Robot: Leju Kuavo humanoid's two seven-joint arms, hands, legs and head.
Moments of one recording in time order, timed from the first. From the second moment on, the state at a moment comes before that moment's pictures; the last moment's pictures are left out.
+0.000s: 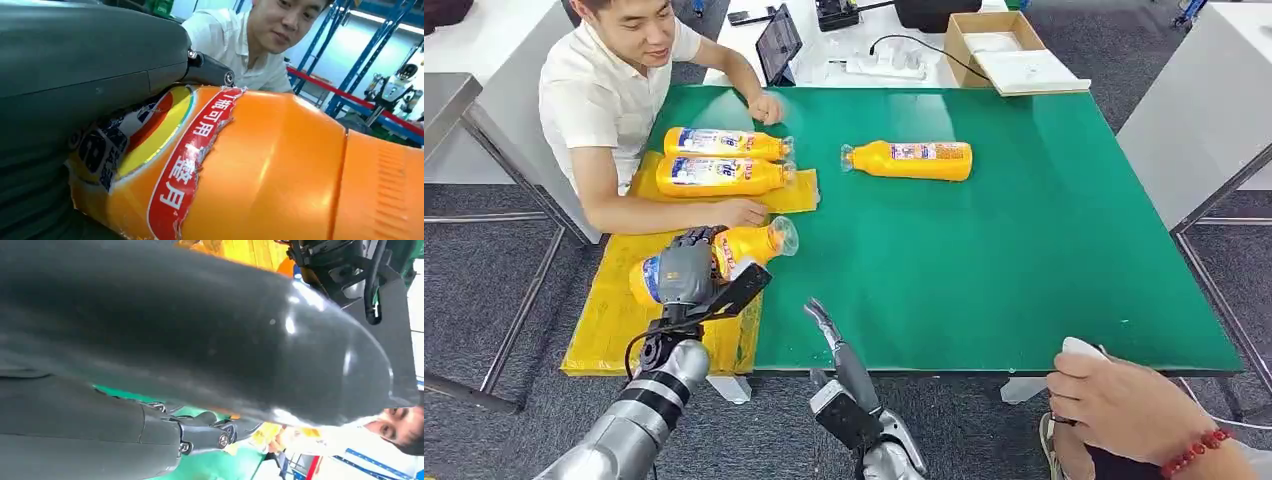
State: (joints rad) left arm -0.49 -0.16 -0.13 -0.75 -0.96 0.70 -0.14; right arm -0.11 0.27 0.37 -0.93 0.34 -0.13 -0.59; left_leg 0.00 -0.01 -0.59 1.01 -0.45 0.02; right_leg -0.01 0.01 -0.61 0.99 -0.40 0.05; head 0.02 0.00
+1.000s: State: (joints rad) left arm -0.69 -0.14 -0.10 -0.38 -1.26 0.36 0.11; right arm -0.16 0.28 0.35 -0.78 0.30 -0.11 -0.60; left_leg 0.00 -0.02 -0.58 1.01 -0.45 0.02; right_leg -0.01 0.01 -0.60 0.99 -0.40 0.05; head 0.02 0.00
